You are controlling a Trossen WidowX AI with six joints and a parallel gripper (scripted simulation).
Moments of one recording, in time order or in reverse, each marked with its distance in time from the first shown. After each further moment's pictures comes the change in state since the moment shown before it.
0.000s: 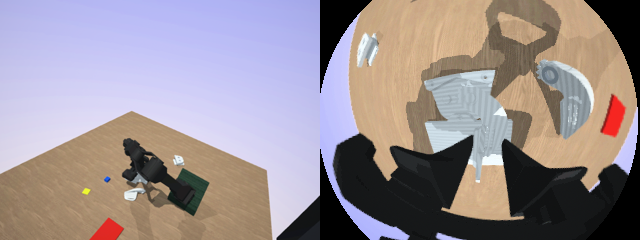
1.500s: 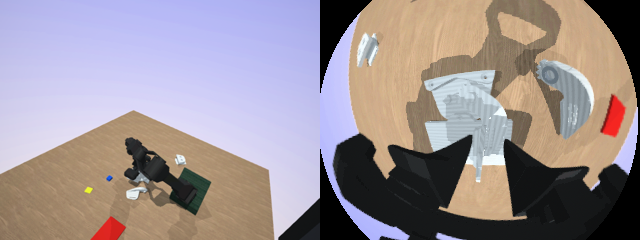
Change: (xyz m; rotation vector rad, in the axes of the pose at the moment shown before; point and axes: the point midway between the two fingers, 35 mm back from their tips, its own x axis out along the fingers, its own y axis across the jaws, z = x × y) arm 0.000 0.000 0.000 0.000 0.000 0.000
